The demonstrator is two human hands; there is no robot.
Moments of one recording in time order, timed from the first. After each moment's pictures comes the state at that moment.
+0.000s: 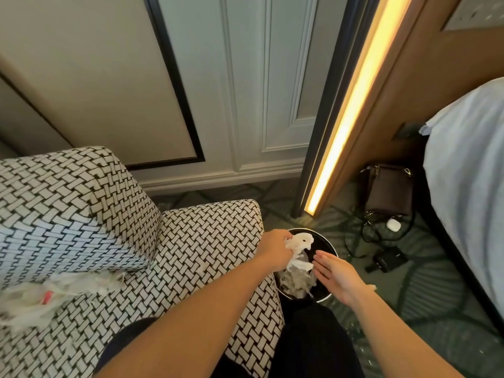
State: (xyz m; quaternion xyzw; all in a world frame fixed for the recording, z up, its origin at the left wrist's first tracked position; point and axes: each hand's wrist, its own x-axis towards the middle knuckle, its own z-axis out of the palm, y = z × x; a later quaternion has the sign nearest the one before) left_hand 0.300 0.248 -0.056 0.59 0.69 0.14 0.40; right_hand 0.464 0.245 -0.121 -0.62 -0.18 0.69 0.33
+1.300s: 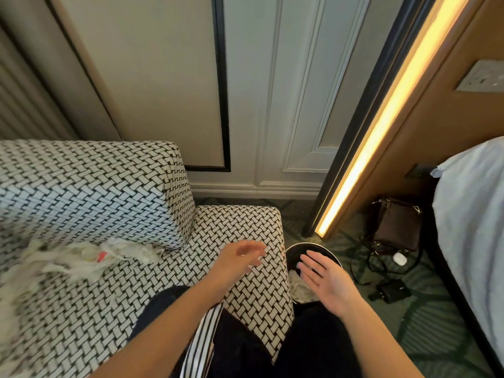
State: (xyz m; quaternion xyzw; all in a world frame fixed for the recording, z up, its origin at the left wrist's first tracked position) left_hand 0.206 0.134 0.004 0.40 0.65 0.37 0.52; right_hand 0.410 0.192 -0.040 -0.54 -0.21 0.74 0.35
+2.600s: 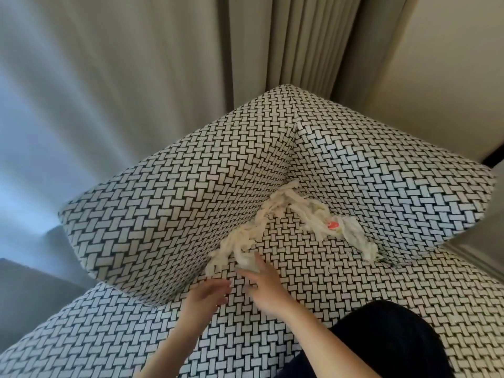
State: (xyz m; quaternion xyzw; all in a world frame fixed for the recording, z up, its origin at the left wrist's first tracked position) left_hand -0.016 -0.239 -0.049 -0.05 0.78 0.54 0.31; right_hand 0.012 -0.083 -0.073 -0.14 -0.87 0.43 -0.19
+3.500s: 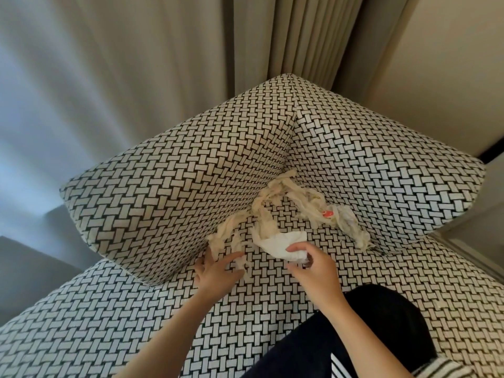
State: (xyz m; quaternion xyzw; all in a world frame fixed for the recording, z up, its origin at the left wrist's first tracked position) left_hand -0.031 -0.202 -0.094 0.04 0.90 0.30 0.30; right_hand 0.071 -0.024 -0.037 -0.24 -0.82 0.51 0.09
